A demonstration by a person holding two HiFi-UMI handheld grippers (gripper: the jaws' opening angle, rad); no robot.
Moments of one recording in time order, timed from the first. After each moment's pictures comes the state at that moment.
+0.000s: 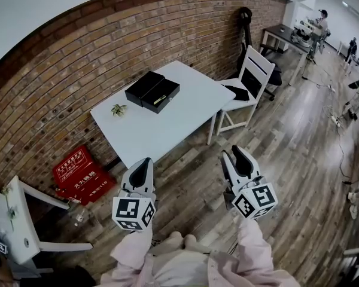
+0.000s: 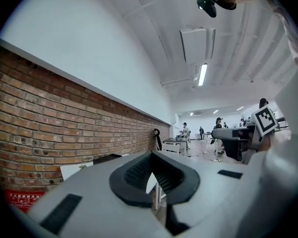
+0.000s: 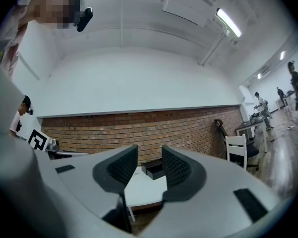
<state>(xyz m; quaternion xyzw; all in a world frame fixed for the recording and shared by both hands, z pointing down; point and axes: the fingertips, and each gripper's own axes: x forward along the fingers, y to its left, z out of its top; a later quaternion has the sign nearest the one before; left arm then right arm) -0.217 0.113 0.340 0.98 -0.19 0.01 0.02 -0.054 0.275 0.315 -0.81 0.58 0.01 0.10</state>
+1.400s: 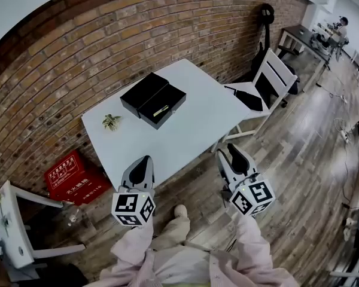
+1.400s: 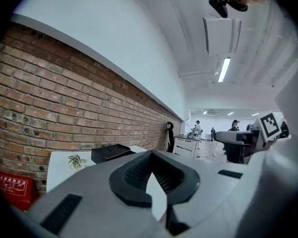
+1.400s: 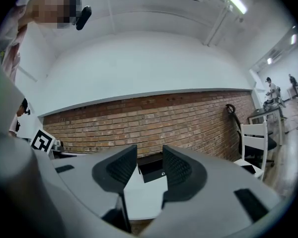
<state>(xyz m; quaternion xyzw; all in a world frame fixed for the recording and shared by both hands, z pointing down) -0.085 -0.023 0.394 0.97 -0.24 0.04 0.09 0.086 0.121 0.360 -0.77 0.63 -0.04 0.08</state>
